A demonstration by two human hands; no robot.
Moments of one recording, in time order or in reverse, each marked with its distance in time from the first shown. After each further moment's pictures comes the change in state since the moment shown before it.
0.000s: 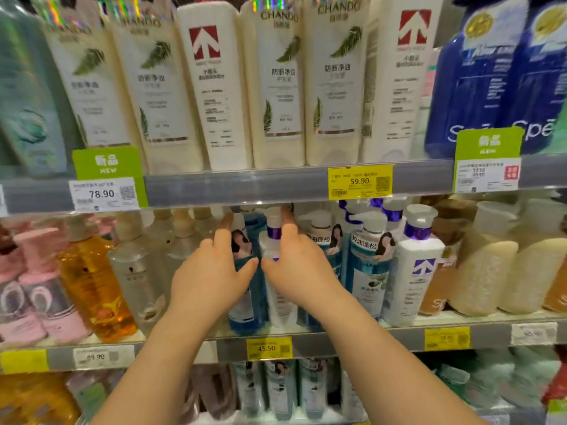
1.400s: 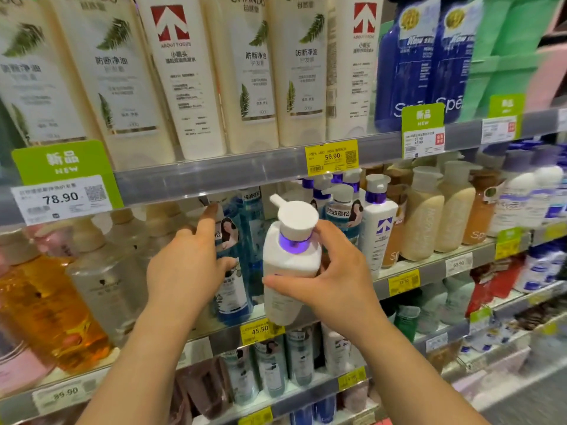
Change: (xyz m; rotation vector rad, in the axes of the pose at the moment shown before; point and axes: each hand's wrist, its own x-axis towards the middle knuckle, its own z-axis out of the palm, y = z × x) left_hand 0.010 -0.024 -0.003 0.106 0.030 0.215; right_hand -0.098 -0.004 -0.007 0.455 0.406 0.016
